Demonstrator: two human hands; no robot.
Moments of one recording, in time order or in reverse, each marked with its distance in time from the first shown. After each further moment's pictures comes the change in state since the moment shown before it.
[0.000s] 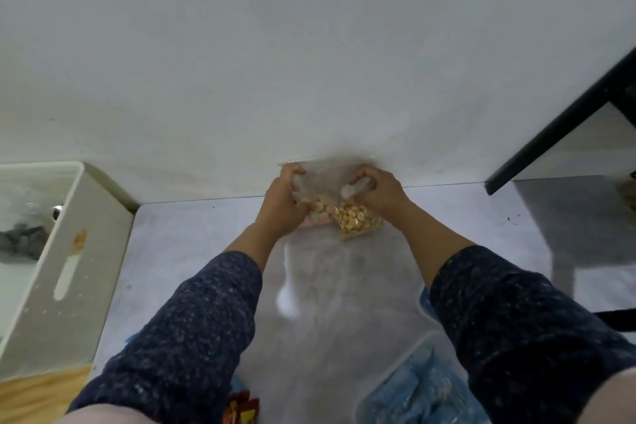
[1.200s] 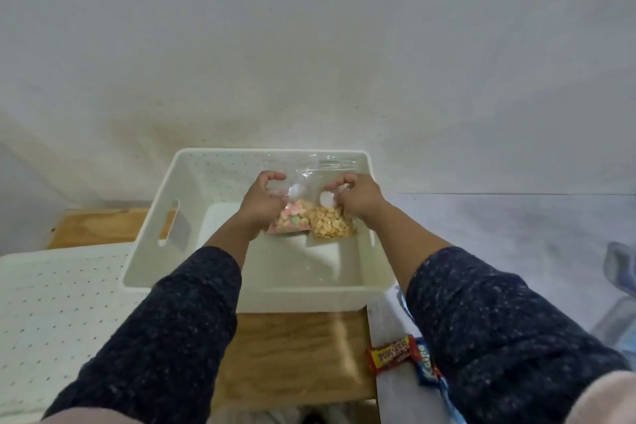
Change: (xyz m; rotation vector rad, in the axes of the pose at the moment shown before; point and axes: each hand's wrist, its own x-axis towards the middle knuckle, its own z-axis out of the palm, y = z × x) left_hand -0.148 -0.269 -0.383 -0.413 0.081 -0.289; right_hand -0.101 -0.309 0.374 0.143 -0.019 0.009
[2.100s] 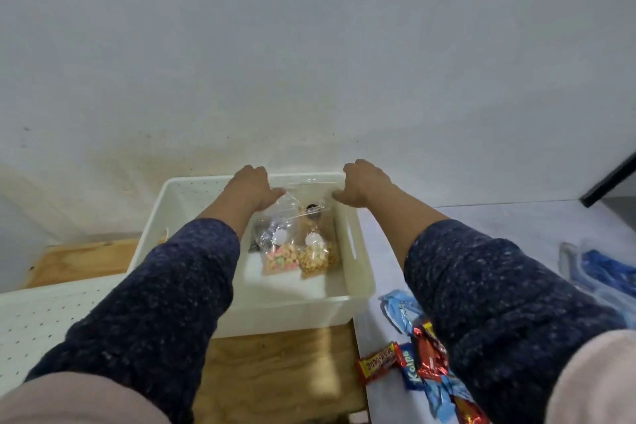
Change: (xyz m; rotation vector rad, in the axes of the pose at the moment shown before) left_hand 0.006 0.082 -0.014 1.072 -0.006 0.149; right_hand -0.017 -0.062 -0.055 -0.996 0.037 -0.097
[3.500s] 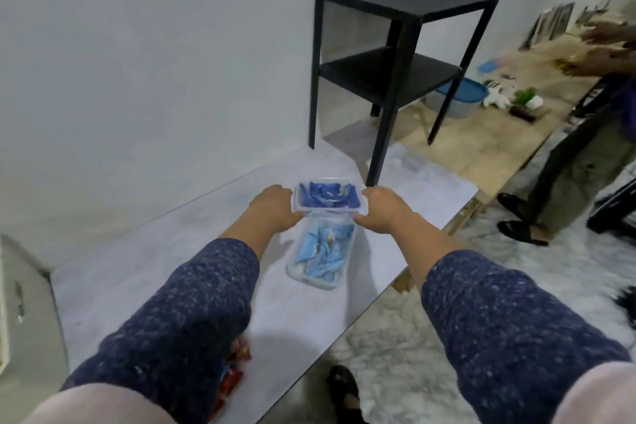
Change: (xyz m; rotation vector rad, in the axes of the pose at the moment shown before) left_hand -0.152 0.507 0.154 0.167 -0.158 0.737; right_hand -0.302 0.474 0.041 0.240 0.089 0.667
